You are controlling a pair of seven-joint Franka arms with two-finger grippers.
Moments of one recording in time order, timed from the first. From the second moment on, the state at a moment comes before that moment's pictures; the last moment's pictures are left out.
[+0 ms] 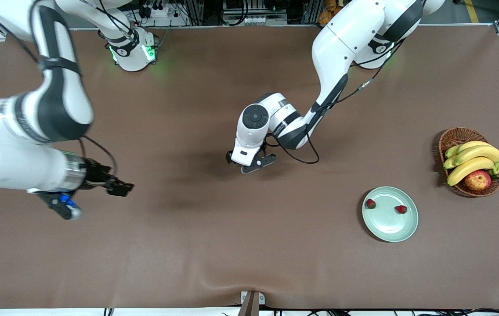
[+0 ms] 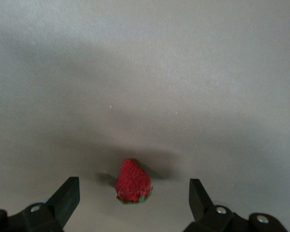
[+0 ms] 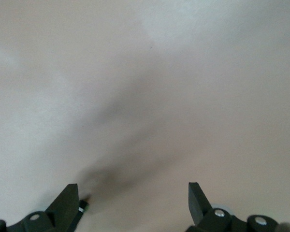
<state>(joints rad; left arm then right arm) -0.59 0.86 -0.31 -1.47 0.16 2.37 -1.33 0.22 0.48 -0.15 -1.29 0.28 1.60 0.61</state>
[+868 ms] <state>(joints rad) -0.59 0.87 -0.31 -1.47 0.16 2.37 -1.33 0.05 0.17 -0.09 -1.31 0.10 1.39 0.18</state>
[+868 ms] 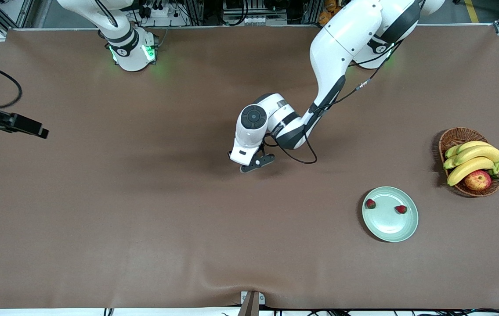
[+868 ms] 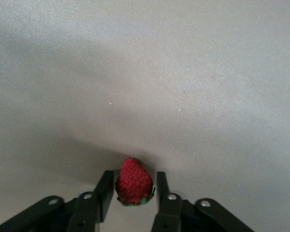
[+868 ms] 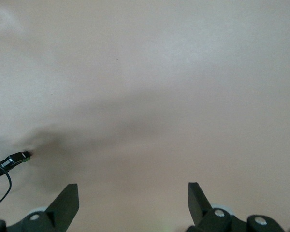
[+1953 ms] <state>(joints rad) -0.15 0.68 -0.29 -1.43 0.16 2.19 -1.30 -0.11 -0.03 -0.02 -1.56 0.05 1.54 0.09</state>
